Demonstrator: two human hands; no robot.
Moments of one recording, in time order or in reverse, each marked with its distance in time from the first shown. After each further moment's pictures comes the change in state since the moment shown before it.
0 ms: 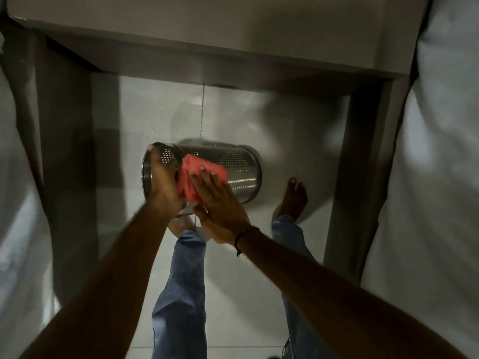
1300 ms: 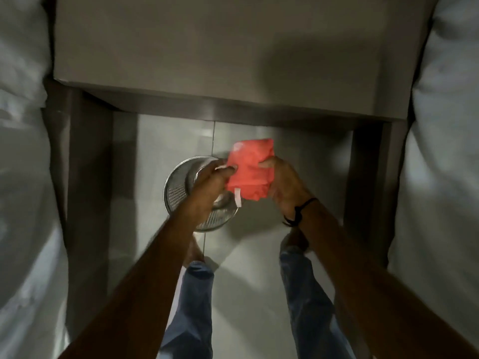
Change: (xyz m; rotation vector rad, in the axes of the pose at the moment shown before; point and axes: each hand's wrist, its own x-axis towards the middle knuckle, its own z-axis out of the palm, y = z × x) left_hand 0.007 0.047 0.075 0.311 -0.170 0.163; right_hand 0.050 0.044 -0.158 1.479 0.279 0.550
